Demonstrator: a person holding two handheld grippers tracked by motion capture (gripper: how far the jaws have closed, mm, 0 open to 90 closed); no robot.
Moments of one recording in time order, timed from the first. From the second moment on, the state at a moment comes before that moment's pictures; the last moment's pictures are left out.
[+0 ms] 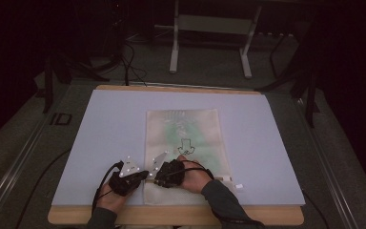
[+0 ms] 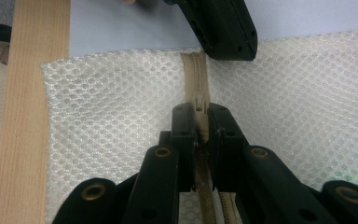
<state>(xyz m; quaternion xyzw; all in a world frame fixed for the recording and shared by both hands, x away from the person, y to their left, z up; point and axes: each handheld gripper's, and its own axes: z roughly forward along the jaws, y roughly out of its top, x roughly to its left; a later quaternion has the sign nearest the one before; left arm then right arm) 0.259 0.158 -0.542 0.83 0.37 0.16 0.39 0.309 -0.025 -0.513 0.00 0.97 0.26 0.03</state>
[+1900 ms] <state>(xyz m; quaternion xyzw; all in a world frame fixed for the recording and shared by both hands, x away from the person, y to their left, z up) 0.255 0.156 -0.543 0.84 0.35 0.11 0.41 0.314 -0.023 -0.508 -0.01 0.97 0.22 0.01</state>
